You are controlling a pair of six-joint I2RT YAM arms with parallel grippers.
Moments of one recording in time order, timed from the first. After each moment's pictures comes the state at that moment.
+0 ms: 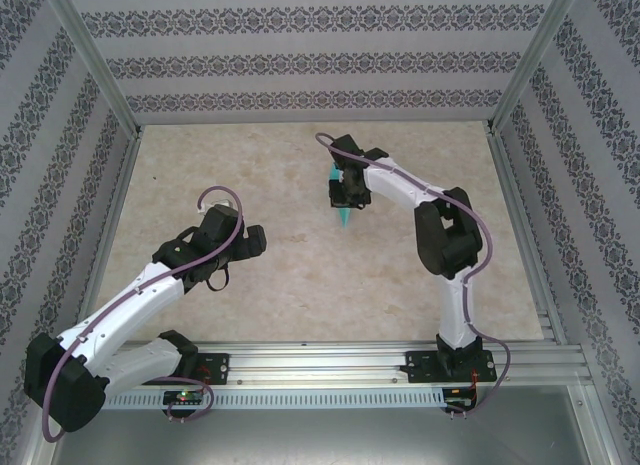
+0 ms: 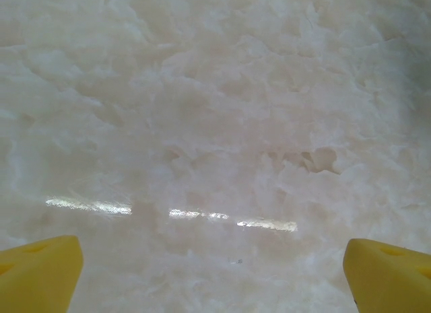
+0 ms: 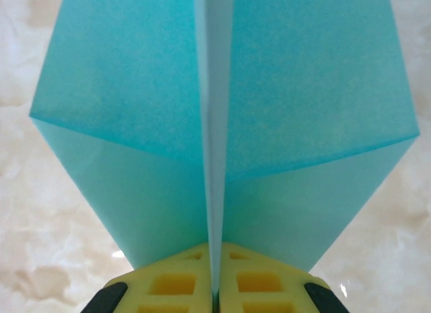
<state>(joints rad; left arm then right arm) -0.56 1.04 0.79 -0.66 -0.23 -0.69 0.50 2.12 1.70 -0.84 -0.04 0.39</state>
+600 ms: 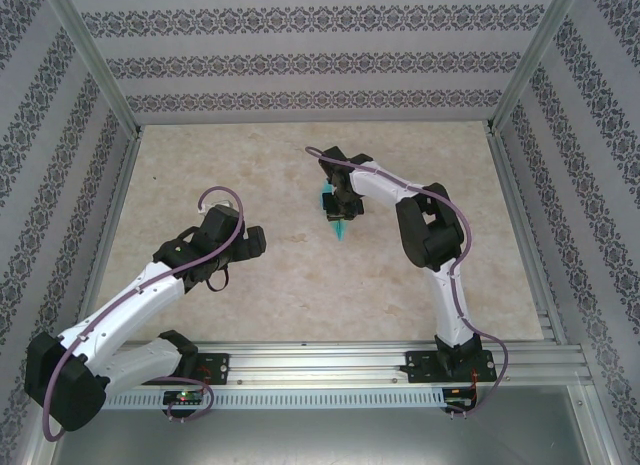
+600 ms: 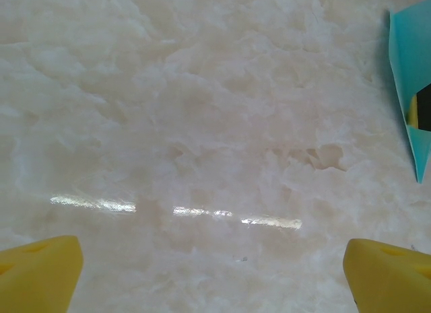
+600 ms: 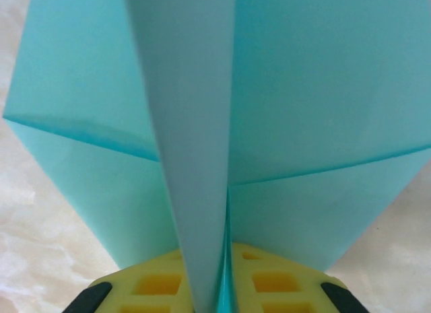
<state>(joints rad) -0.56 1.04 0.79 -0.66 -0.23 -0.68 0.53 2.25 1.76 -0.92 -0.06 0.40</state>
